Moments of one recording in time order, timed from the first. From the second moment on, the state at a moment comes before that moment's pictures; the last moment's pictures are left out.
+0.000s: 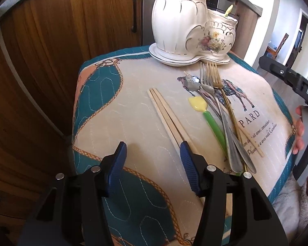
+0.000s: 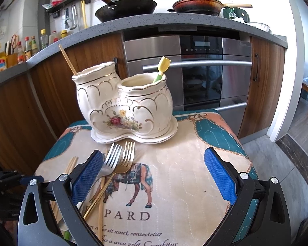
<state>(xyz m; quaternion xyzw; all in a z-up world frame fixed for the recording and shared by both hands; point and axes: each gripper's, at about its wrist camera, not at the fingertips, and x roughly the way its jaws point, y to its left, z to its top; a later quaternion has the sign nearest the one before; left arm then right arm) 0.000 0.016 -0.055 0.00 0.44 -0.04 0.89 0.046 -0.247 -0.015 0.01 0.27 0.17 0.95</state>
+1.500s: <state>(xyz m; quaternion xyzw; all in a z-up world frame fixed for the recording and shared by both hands) 0.010 0.029 -0.048 0.00 0.39 -0.06 0.92 0.054 -0.200 -0.050 -0.03 0.38 0.24 0.89</state>
